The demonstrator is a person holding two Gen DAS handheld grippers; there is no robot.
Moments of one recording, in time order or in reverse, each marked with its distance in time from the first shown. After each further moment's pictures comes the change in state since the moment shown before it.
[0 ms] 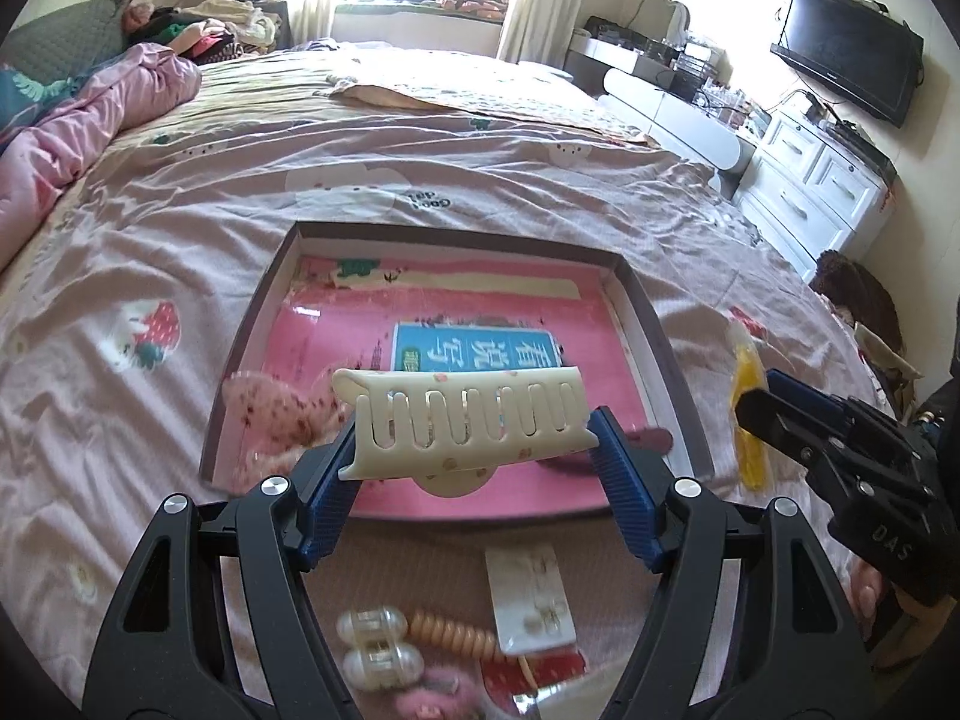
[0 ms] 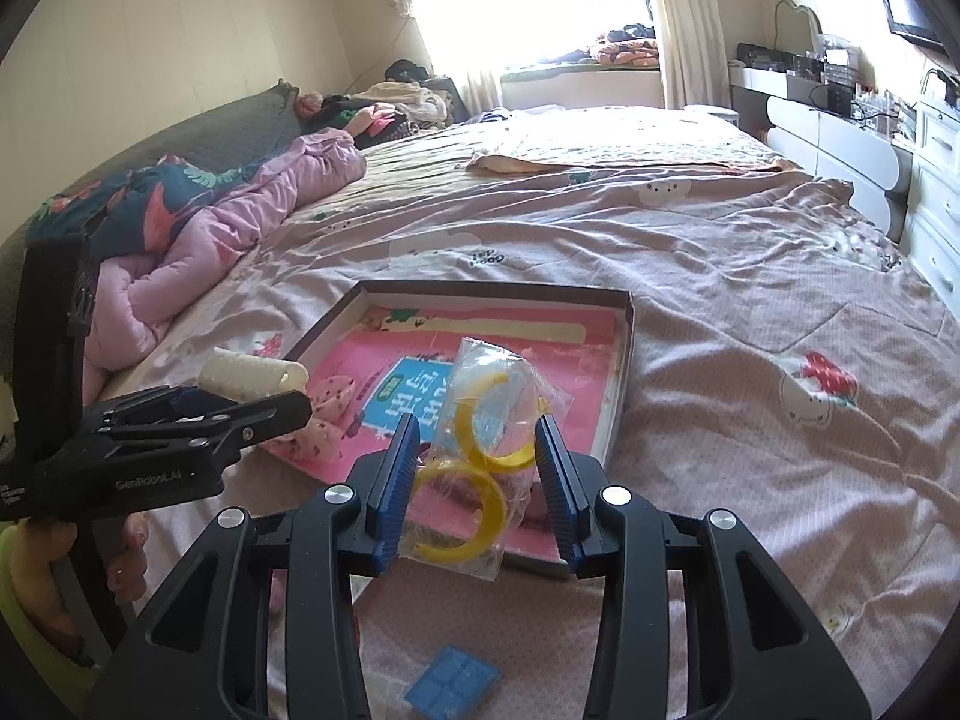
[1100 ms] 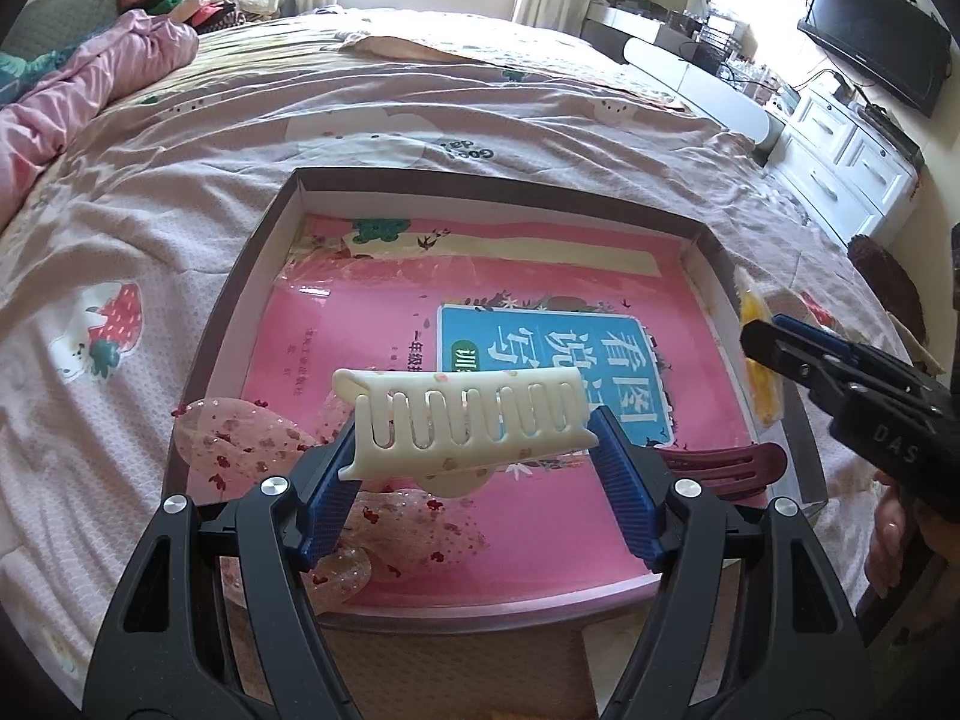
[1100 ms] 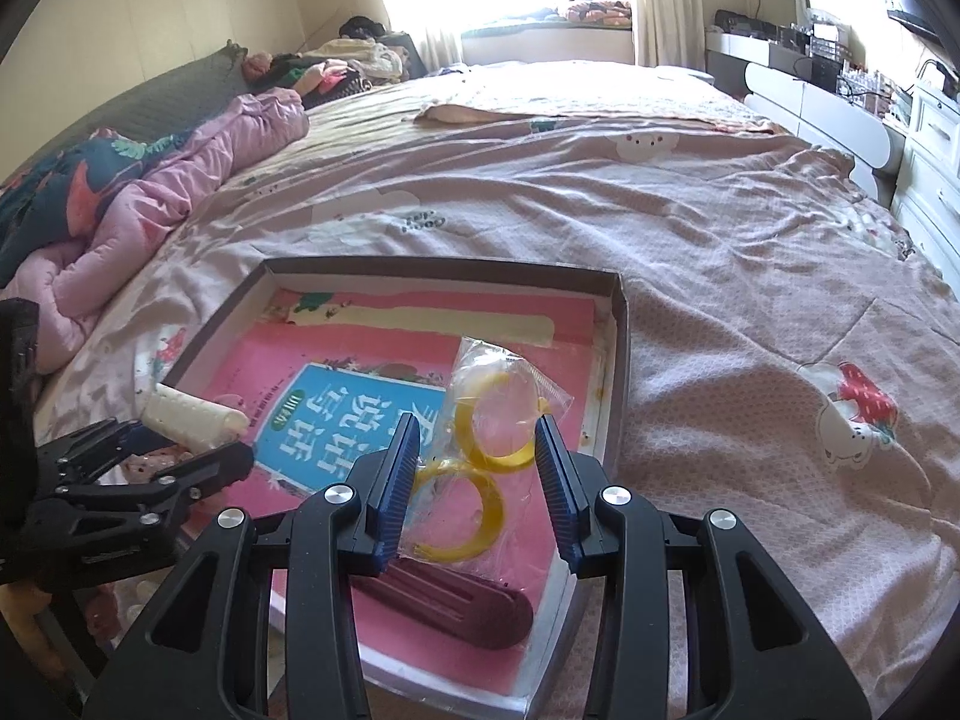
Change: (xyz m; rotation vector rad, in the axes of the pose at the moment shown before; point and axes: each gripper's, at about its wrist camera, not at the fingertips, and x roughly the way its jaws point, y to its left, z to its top) left arm 0.070 0.036 0.002 -0.009 0.082 0.018; right arm 0.102 -0.028 0.021 0.018 0.119 -0.105
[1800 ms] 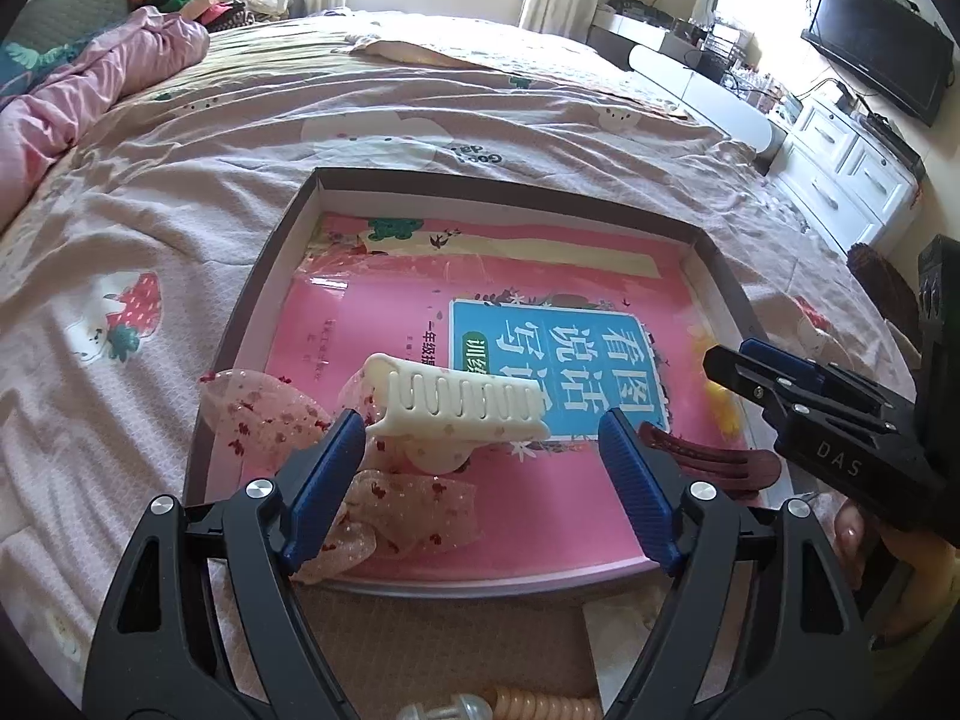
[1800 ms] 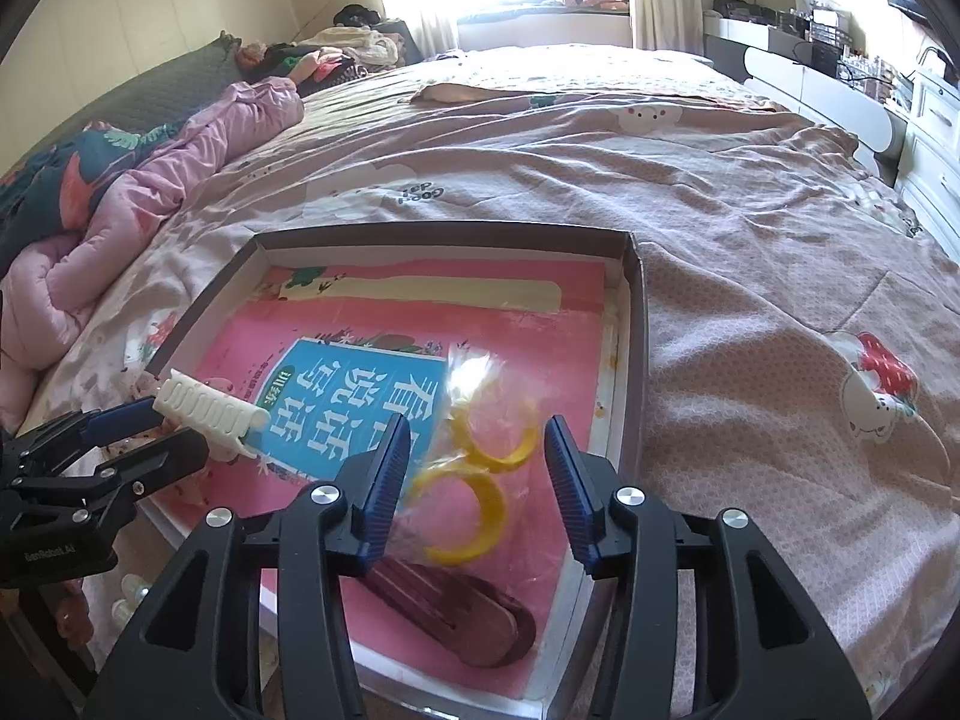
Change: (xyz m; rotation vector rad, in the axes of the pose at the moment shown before) left arm -0.014 0.004 -0.006 -0.017 -0.016 0.002; right arm 0.012 0.003 -0.013 0.012 0.023 0.000
